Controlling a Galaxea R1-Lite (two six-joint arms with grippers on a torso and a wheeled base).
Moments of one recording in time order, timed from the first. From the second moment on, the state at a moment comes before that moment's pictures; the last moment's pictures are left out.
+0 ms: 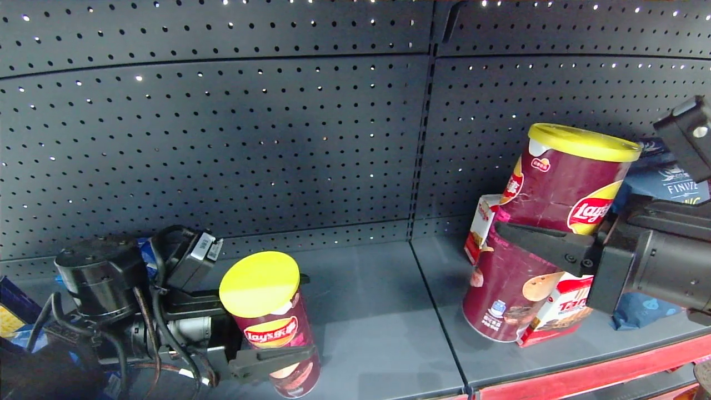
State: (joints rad) left arm -0.24 1.75 -0.34 -1.25 -1.08 0.06; right arm 0.74 1.25 -0.79 -0.35 -0.01 -0.03
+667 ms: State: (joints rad) left arm -0.18 1.58 -0.23 -1.24 -1.08 0.04; right arm 0.74 1.25 -0.80 -0.35 -0.01 -0.03
